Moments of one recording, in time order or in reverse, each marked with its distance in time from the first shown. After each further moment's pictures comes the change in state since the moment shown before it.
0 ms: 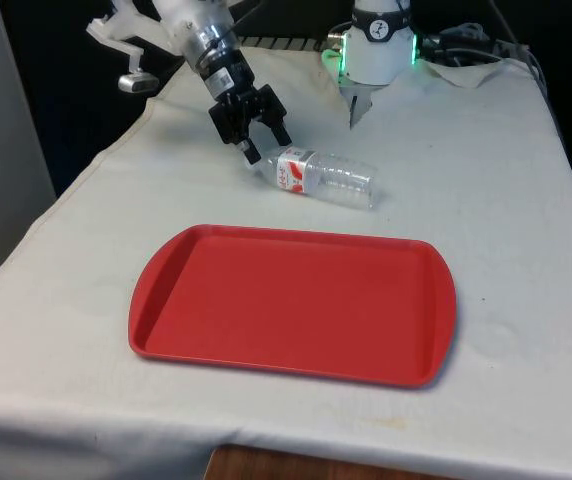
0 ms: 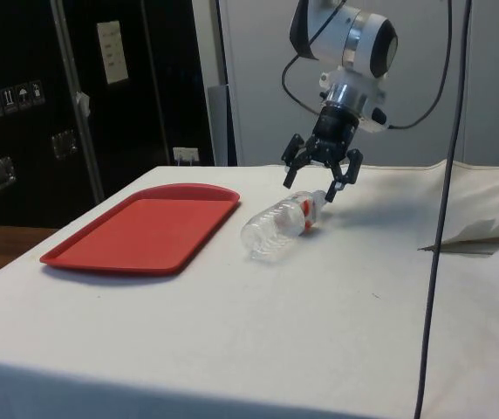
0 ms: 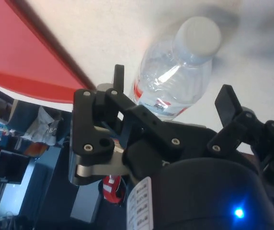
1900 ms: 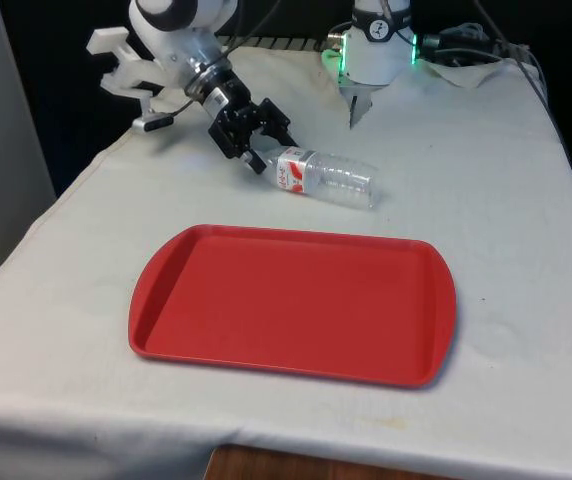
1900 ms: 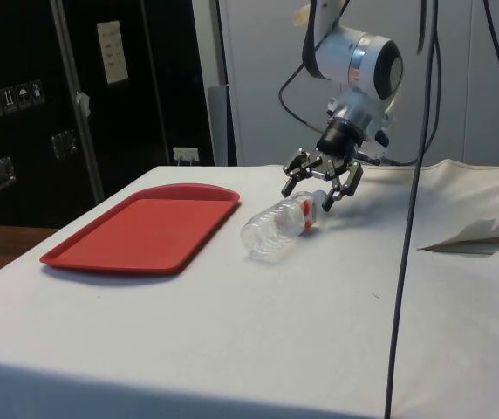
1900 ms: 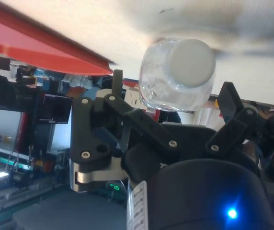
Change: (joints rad) arm -0.008 0.216 -0.095 0.096 0.146 -0.381 -0.081
